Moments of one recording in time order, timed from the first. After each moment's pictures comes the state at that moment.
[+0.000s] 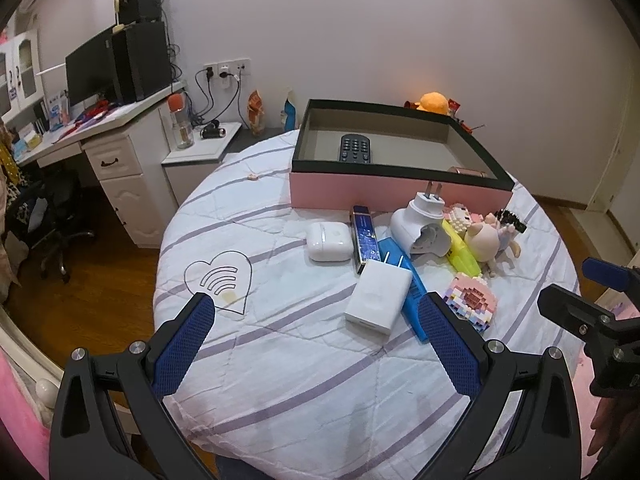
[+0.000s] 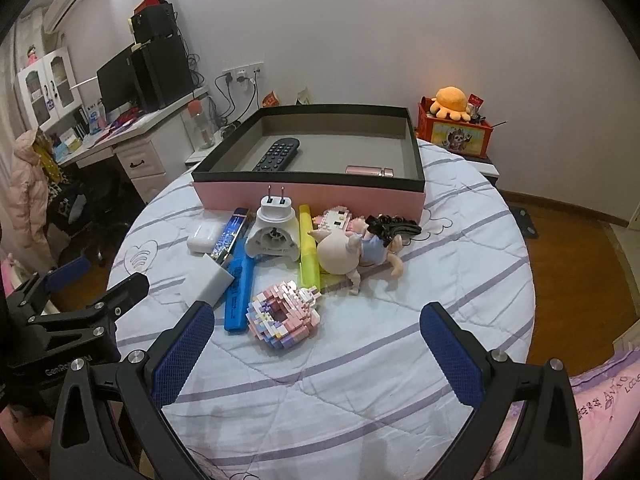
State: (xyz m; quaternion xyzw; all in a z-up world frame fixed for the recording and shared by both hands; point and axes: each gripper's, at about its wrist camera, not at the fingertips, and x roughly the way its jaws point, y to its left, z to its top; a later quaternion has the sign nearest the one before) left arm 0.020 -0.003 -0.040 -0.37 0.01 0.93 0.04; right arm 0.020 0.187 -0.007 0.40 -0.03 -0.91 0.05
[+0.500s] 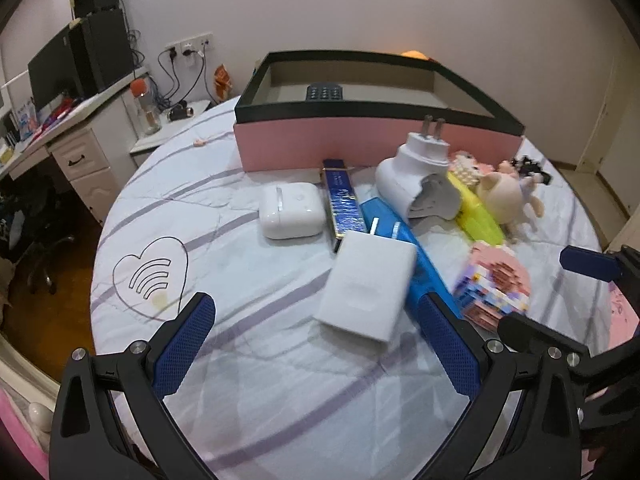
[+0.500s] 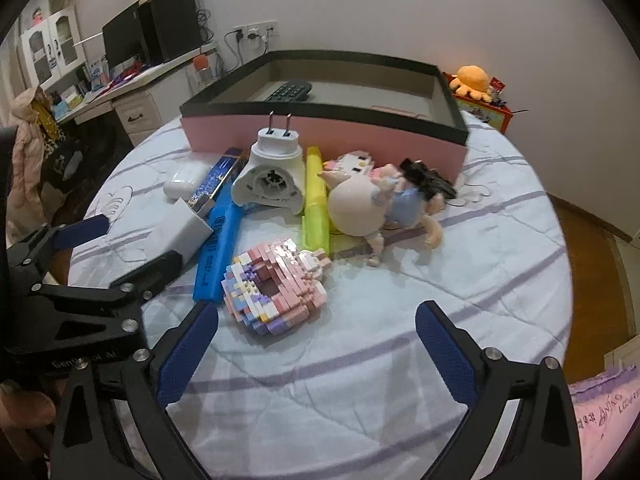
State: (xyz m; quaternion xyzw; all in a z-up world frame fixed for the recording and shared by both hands) left arm -0.026 0.022 -0.092 -0.42 0.04 0.90 0.08; right arm -0.011 0.172 -0.064 0.45 0.01 -0.89 0.07
